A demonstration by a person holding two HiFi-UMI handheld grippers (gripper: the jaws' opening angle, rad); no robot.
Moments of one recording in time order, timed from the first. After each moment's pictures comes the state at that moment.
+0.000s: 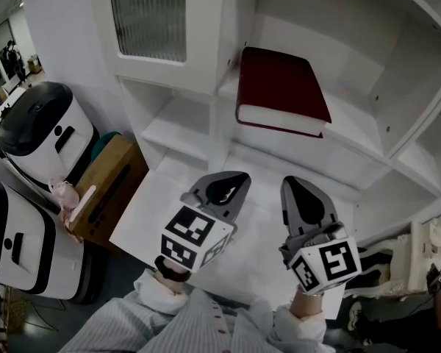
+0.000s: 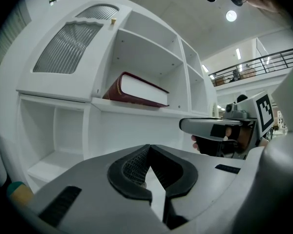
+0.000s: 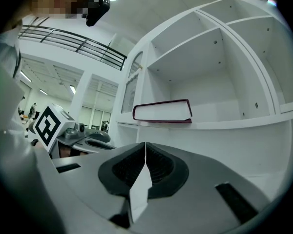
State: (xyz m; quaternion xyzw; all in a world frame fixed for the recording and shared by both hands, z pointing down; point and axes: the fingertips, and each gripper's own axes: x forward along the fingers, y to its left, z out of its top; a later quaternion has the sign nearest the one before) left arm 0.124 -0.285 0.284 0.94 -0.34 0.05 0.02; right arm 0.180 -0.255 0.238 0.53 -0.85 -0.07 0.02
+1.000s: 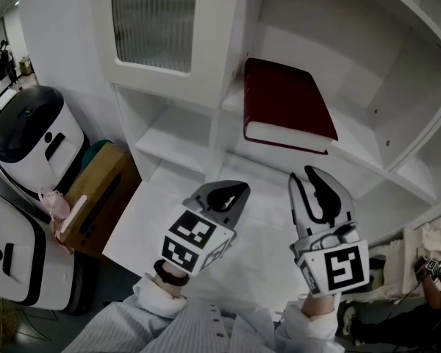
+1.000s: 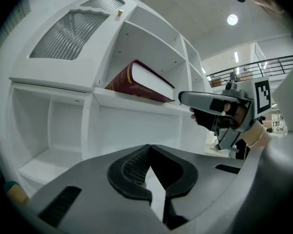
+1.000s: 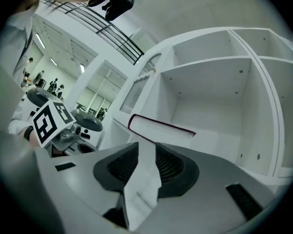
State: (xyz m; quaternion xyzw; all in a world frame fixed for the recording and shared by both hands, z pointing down) left arm 0.122 -0.308 0.299 0.95 -0.31 0.05 0.04; right arm 0.171 -0.273 0.195 0.54 -0.81 -0.20 0.09
